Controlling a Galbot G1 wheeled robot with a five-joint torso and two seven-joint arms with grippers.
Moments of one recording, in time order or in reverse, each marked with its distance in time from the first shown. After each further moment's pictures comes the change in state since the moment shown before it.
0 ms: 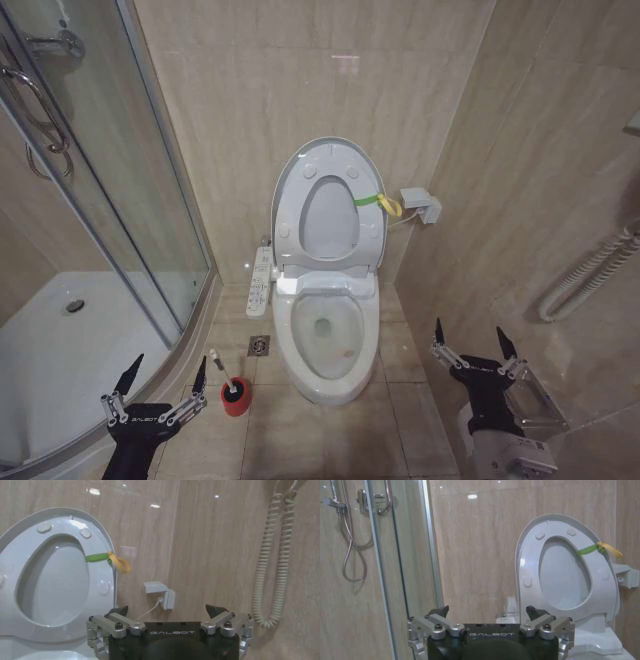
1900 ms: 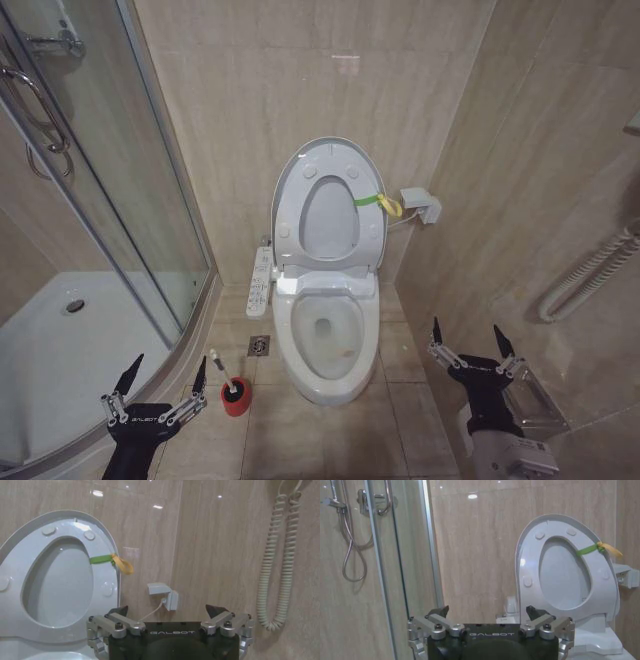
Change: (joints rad) left arm 0.000 0.000 0.000 0.000 0.000 0.000 0.000; right arm -0.001 0.001 0.001 0.005 0.004 -0.001 -0.014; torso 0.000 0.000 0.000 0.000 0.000
